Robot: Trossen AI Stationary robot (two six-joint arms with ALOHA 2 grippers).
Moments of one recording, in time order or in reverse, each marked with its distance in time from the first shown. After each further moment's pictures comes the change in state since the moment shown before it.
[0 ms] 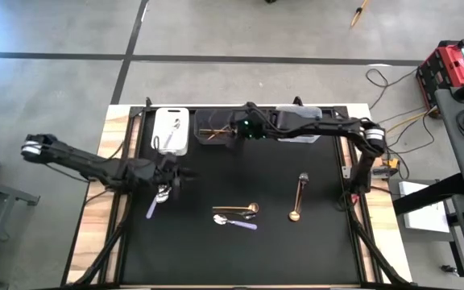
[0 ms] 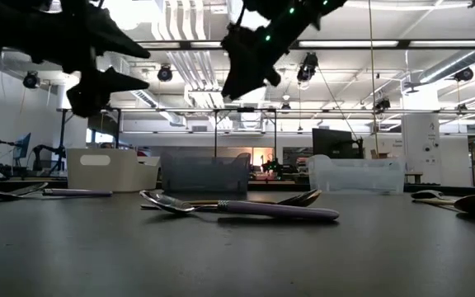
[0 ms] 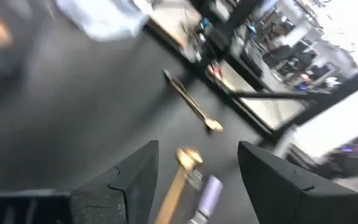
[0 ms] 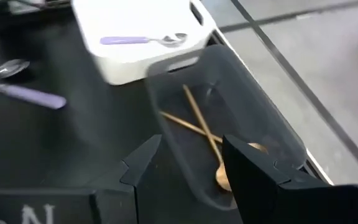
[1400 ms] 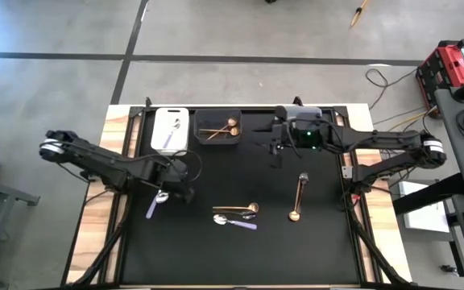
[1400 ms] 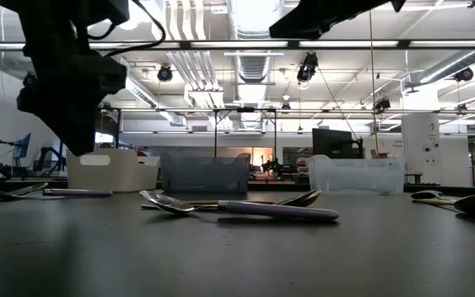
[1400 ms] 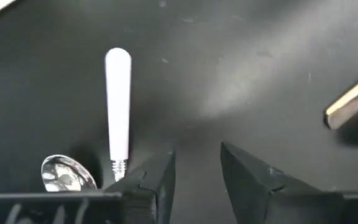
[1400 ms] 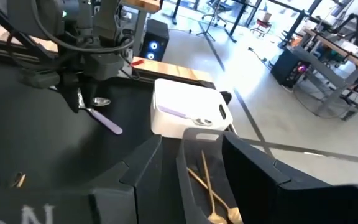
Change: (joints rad) left arm -0.003 0.427 0.448 -1.066 0.078 -0.300; right arm 0.073 -0.576 -0.553 0.397 -0.164 -0.346
